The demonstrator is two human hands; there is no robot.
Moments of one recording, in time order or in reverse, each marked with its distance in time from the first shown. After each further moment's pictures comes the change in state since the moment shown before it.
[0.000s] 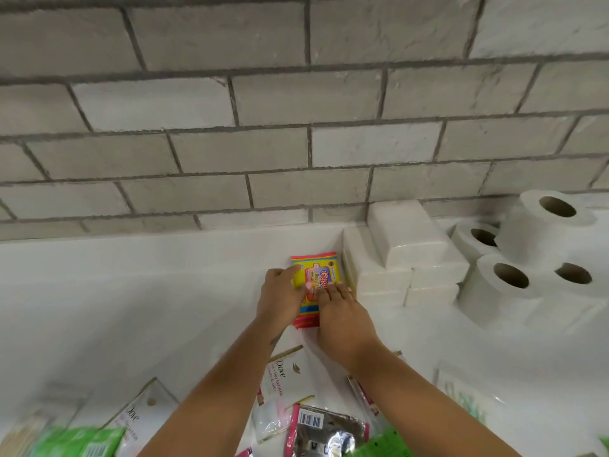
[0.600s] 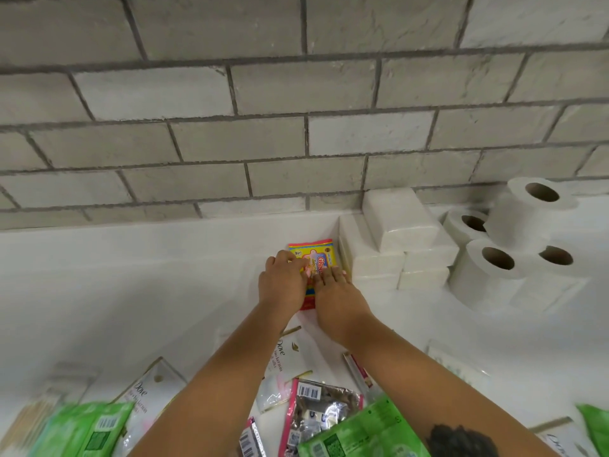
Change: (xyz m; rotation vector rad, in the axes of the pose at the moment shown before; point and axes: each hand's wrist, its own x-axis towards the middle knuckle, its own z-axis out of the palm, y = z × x) left_hand -0.019 0.010 -0.002 0.395 0.113 0.197; right_hand -0.001 -0.006 -0.010 -0.119 -0.121 0.006
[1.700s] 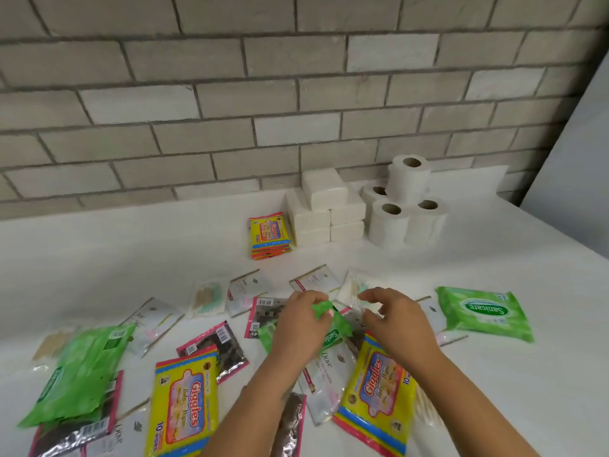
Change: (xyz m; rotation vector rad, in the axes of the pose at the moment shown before) left_hand -0.233 0.095 -0.017 -0.543 -0.128 0.071; right_hand -0.270 0.050 0.001 0.630 0.367 0.413
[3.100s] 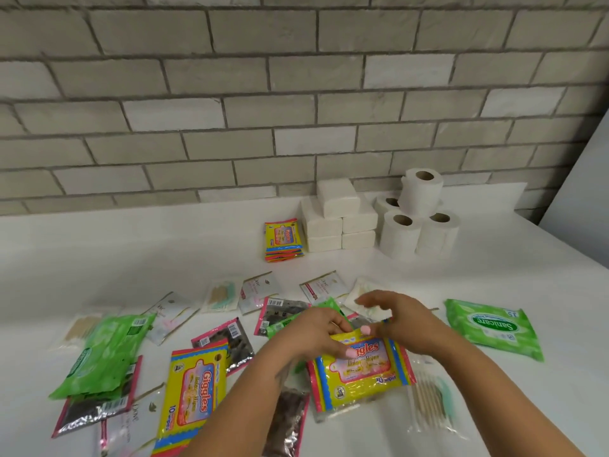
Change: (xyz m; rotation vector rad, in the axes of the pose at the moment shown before) left_hand -0.010 0.019 -0.023 -0.177 -0.564 -0.164; right_hand 0.013 -0.004 -0.035 0.001 -0.396 -0.113
